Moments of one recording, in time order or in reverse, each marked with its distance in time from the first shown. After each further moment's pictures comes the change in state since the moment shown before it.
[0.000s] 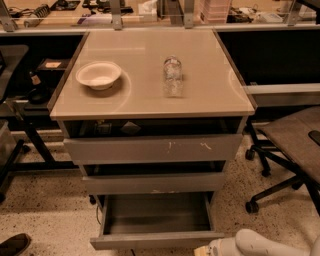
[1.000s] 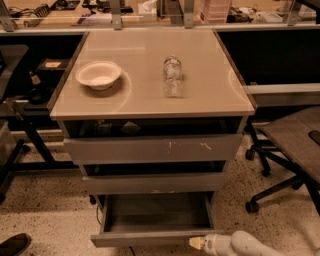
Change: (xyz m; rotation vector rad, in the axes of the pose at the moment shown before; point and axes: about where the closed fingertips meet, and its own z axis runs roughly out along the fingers) arm -0.050 -0.017 0.031 -0.015 -0.201 0.064
